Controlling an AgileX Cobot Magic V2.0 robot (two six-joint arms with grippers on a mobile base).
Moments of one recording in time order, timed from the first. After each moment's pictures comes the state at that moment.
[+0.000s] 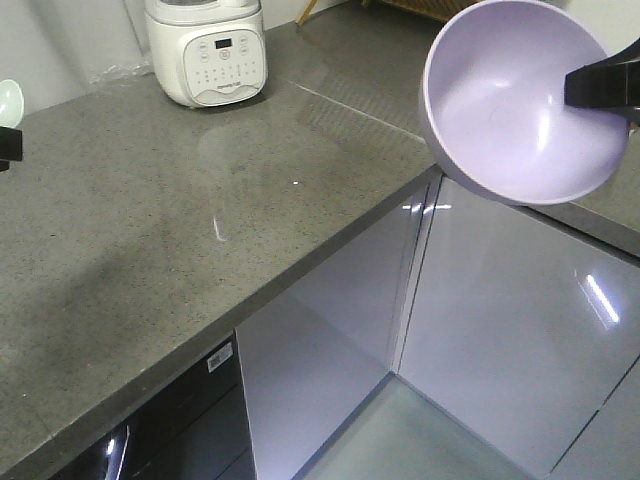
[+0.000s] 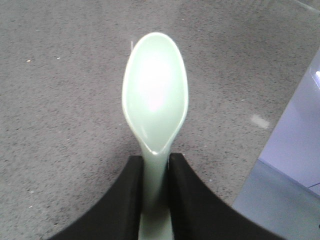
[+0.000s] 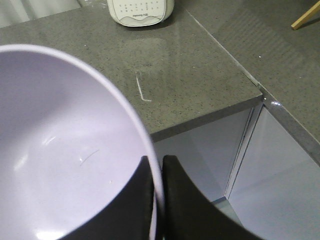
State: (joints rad) left arm -0.10 1.17 -1.24 -0.11 0.86 0.09; right arm 0.04 1.15 -1.37 0.50 0.92 -0.41
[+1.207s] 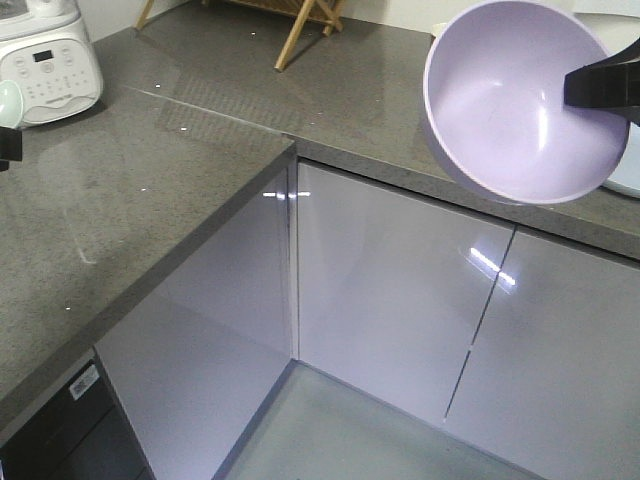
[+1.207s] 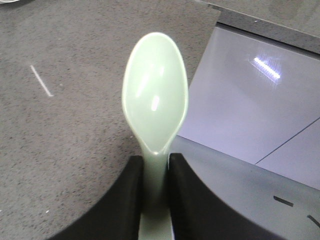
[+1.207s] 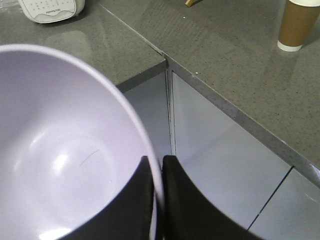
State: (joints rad) left arm -0.10 1.17 -1.24 -0.11 0.86 0.09; right arm 0.04 1.15 -1.37 0.50 0.92 -0.41
